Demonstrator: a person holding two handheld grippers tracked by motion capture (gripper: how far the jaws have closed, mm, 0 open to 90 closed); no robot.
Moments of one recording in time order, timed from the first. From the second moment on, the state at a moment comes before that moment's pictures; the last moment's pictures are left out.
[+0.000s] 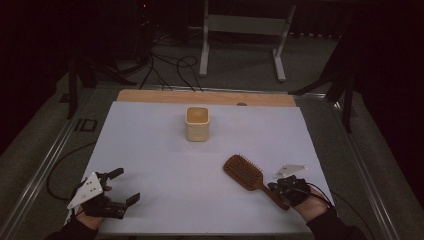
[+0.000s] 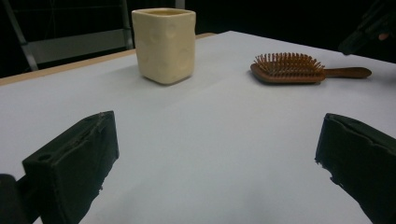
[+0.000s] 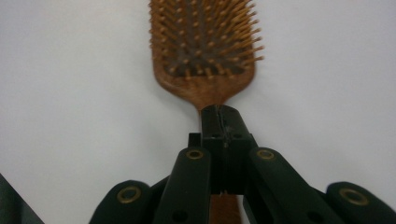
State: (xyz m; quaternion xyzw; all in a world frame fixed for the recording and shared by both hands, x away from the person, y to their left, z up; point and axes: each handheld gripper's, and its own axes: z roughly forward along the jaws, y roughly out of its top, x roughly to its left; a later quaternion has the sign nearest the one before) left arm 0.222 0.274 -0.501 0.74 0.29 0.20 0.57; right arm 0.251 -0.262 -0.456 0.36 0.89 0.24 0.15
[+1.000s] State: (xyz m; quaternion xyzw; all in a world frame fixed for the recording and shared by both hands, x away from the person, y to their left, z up) left arm 0.222 0.274 -0.500 0.74 0.29 0.20 0.57; right arm 0.277 -0.264 -0.427 0.32 0.91 0.20 0.14
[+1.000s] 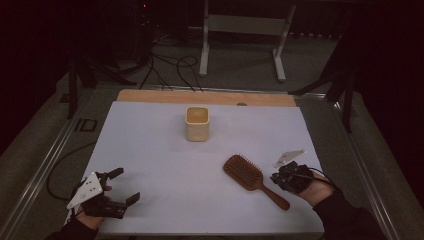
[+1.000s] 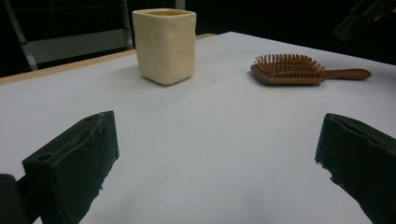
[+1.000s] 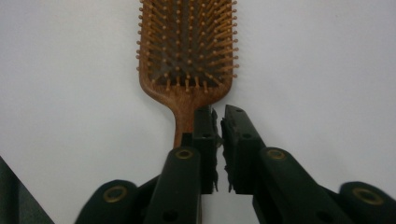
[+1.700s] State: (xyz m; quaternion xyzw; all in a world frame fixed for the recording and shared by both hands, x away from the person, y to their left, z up) left arm 0.222 0.274 -0.500 0.74 0.29 0.20 0.57; right arm 0.292 -0.249 -0.458 0.32 0.93 0.18 0.08
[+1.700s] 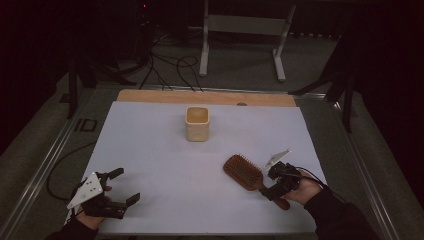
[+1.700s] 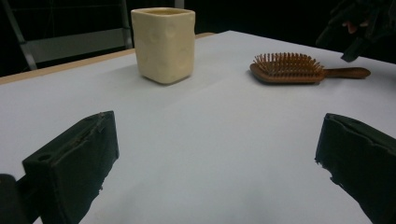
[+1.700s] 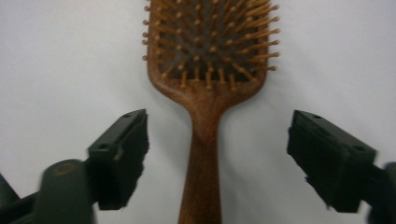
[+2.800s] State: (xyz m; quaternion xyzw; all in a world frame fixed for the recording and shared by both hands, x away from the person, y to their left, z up) left arm 0.223 0.275 -0.500 0.74 0.29 0.19 0.57; right arm 0.305 -0.229 -0.482 0.32 0.94 0.09 0.05
